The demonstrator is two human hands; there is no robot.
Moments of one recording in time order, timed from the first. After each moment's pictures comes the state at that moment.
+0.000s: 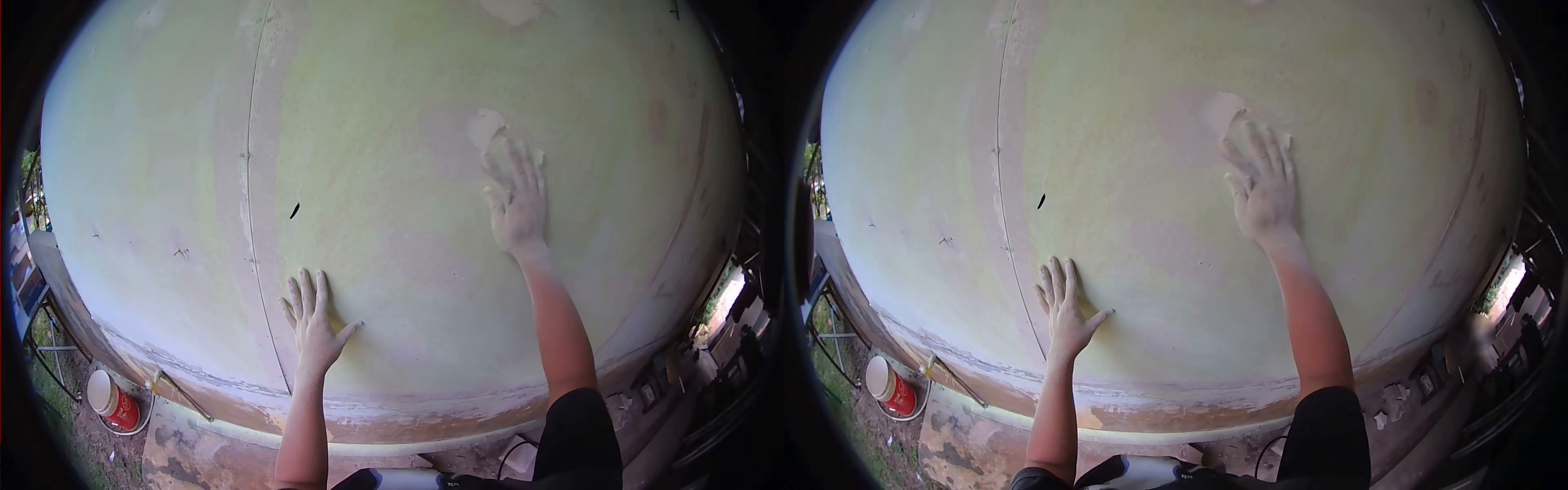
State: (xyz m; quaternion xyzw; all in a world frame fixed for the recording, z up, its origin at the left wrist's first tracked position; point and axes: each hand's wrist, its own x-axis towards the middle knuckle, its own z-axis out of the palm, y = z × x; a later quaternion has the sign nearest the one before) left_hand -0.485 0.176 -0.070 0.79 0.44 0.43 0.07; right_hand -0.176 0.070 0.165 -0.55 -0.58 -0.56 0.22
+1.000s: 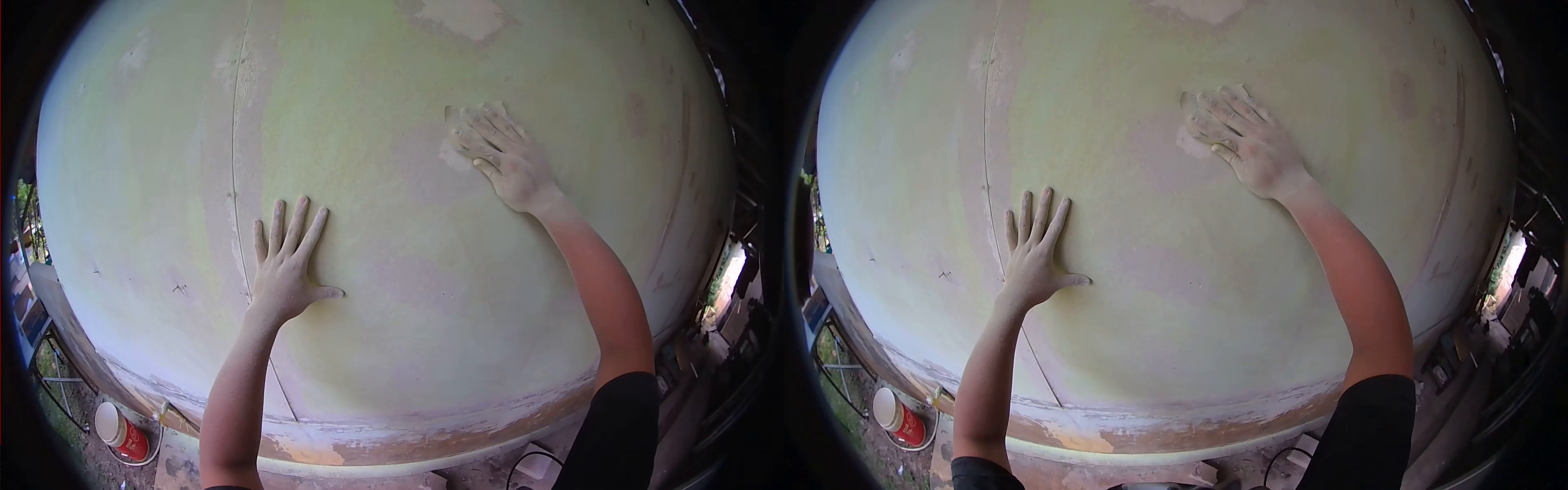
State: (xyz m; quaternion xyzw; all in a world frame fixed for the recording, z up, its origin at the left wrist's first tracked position) left_hand -0.513 0.213 0.093 0.85 0.35 0.37 -0.16; right_hand -0.162 0.063 0.270 -0.46 -0.65 -0.61 0.03
